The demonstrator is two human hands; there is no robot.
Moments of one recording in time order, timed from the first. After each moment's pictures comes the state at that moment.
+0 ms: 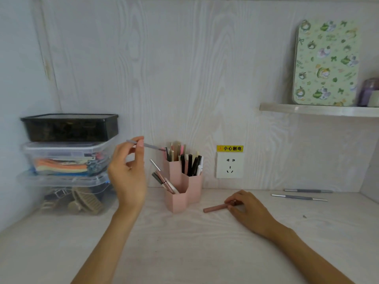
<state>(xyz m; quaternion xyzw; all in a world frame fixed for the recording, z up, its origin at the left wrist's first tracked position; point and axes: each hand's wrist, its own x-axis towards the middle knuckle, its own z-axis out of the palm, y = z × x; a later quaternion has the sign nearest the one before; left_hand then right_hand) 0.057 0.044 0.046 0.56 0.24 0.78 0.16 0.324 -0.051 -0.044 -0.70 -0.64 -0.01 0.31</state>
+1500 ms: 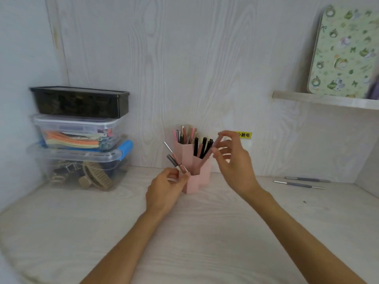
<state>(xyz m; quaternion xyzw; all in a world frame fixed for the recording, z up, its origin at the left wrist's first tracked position) 0.069 0.044 -0.037 0.68 0.46 0.46 0.34 0.221 -0.039 0.039 -0.58 -0.60 -0.05 0.55</state>
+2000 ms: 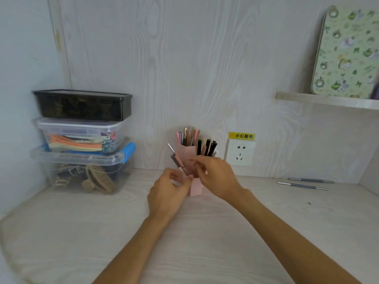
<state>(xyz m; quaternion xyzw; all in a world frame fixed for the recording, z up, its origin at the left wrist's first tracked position) 0.070 0.040 -0.035 0.70 0.47 0.46 0.27 0.203 -0.006 0.020 -0.63 -0.70 -0.14 0.31</state>
